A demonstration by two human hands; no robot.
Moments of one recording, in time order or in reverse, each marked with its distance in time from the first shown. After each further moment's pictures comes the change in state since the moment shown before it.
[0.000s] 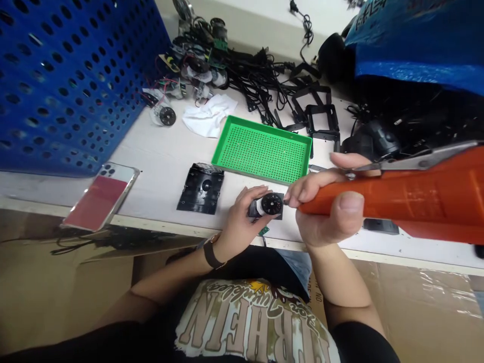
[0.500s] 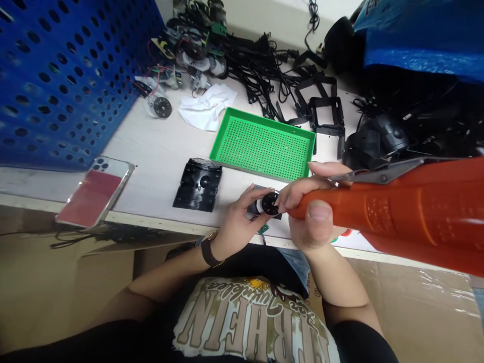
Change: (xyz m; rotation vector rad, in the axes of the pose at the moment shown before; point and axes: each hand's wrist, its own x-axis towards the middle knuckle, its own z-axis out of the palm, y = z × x) left_hand 0.002 0.002 -0.003 -0.136 -0.053 -0.062; right_hand -0.016 0.008 0.005 -0.077 -0.092 -0.006
